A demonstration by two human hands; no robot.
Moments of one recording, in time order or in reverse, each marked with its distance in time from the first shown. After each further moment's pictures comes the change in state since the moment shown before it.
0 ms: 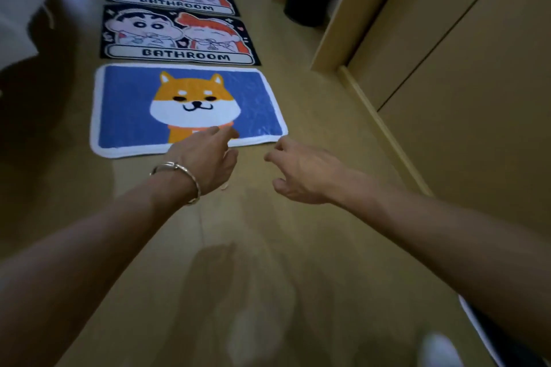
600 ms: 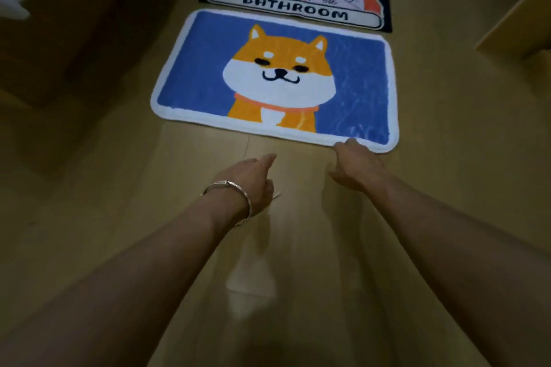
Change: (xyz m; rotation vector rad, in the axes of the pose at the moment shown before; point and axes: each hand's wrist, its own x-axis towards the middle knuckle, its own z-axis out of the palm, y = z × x) left_hand 0.081 -0.059 0.156 0.029 -0.315 -0.515; right_hand 0.254 0.108 0.183 0.113 -0.158 0.053
